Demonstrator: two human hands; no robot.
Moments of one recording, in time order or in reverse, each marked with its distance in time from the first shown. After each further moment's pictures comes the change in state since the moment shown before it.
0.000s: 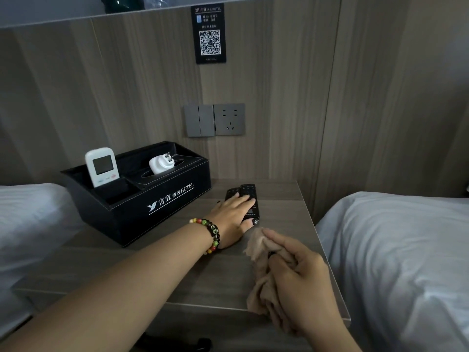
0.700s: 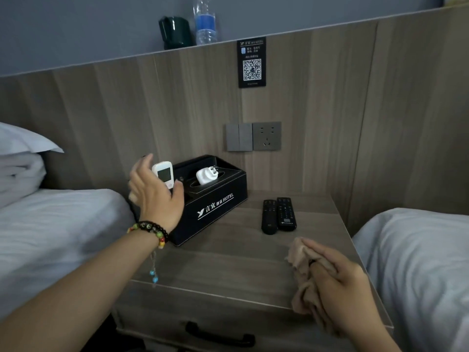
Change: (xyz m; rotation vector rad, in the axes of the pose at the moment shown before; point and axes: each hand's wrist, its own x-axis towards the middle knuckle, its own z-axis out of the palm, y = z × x) left_hand -0.125 -0.097 -0.089 -0.285 1.145 -0.555; right_hand -0.002 -0.001 0.000 -0.090 -0.008 -0.100
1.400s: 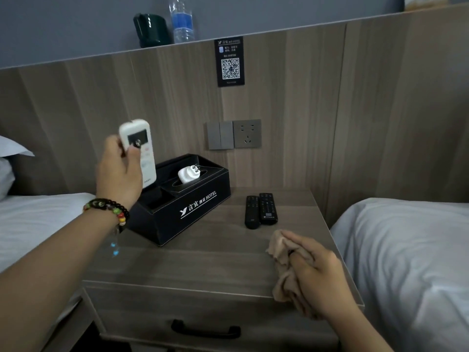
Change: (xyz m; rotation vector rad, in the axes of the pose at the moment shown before) left_hand 0.036 0.027 -0.034 -0.132 0.015 0.100; right_hand -0.004 -0.005 -0.004 -0.013 -0.066 0.038
